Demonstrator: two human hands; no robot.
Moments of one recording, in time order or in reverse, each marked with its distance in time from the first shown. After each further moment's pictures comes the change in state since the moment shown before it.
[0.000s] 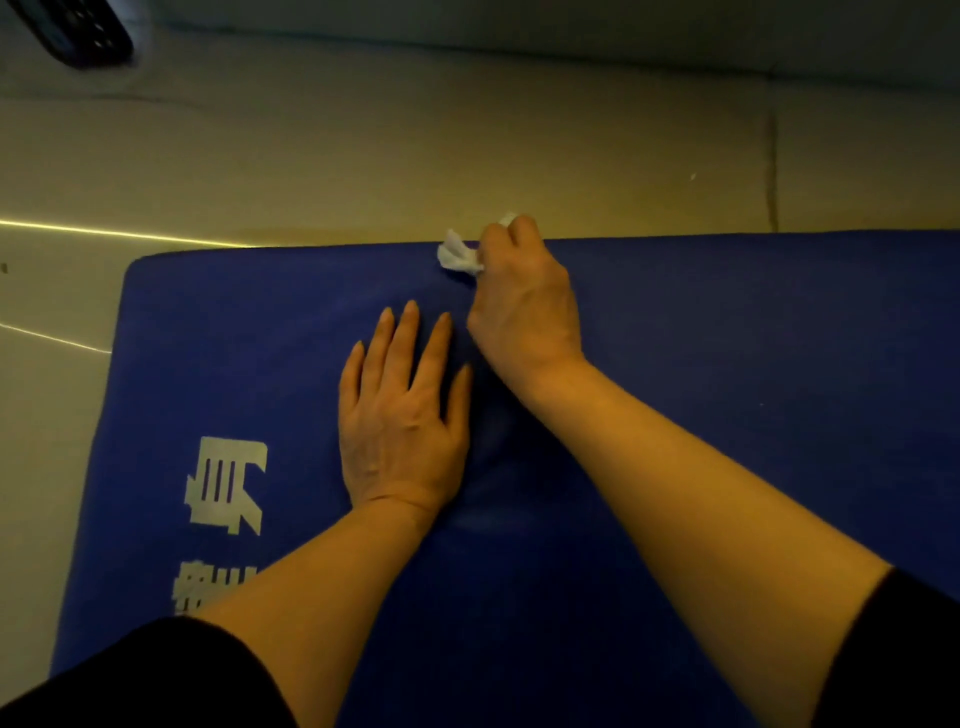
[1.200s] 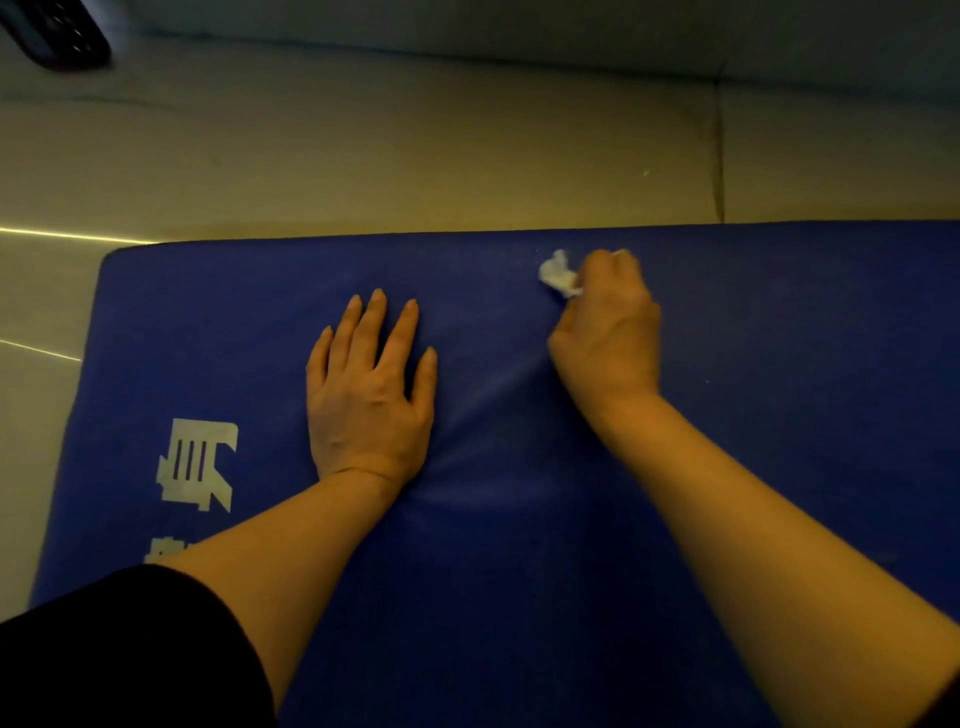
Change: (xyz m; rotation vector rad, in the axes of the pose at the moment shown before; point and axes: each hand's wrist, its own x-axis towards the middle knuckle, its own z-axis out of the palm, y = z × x) left_hand 0.000 0.001 0.000 0.017 -0.016 -0.007; right_hand -0.044 0.061 -0.052 -0.106 0.074 0.264
